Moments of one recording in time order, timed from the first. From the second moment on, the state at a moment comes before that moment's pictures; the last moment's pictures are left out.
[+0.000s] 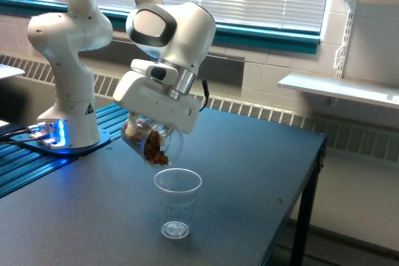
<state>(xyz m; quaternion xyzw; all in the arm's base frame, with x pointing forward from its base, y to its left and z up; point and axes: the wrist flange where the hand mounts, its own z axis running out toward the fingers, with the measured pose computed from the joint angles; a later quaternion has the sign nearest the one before) 0.432 -0.183 0.279 0.79 -0.56 0.06 0.24</state>
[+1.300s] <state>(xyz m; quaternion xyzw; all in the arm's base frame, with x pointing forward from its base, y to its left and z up) 0.444 -0.167 0.264 0.80 -0.54 0.04 0.25</state>
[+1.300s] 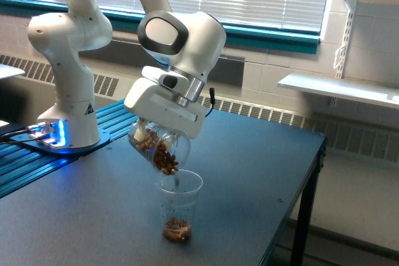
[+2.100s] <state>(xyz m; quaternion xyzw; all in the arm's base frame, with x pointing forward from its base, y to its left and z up) 0.452 -0.171 0.266 0.80 -0.54 0.03 0.26</state>
